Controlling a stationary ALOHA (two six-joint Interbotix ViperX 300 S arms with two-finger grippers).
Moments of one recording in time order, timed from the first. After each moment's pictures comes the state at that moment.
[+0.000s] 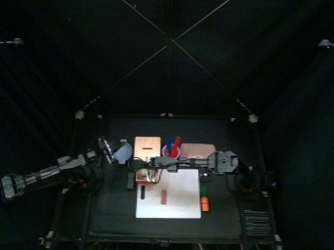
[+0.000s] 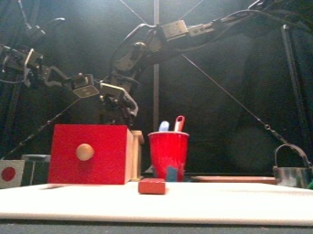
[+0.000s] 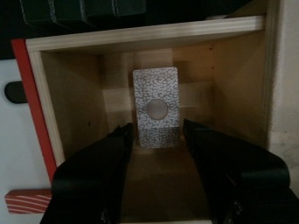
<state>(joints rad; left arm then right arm) 0.55 -0.95 1.29 0.11 -0.24 0.01 -0.12 0.60 -0.33 0.00 0.94 -0.04</state>
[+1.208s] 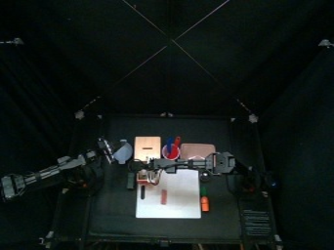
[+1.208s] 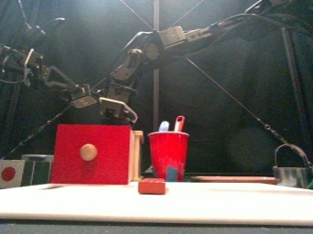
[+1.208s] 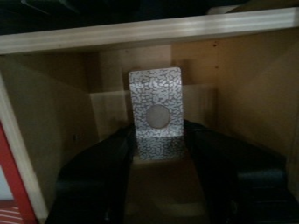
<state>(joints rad) 0.55 -0.95 1.29 0.11 -0.24 0.01 -0.11 0.64 -0.33 -0.04 0.95 -0.03</state>
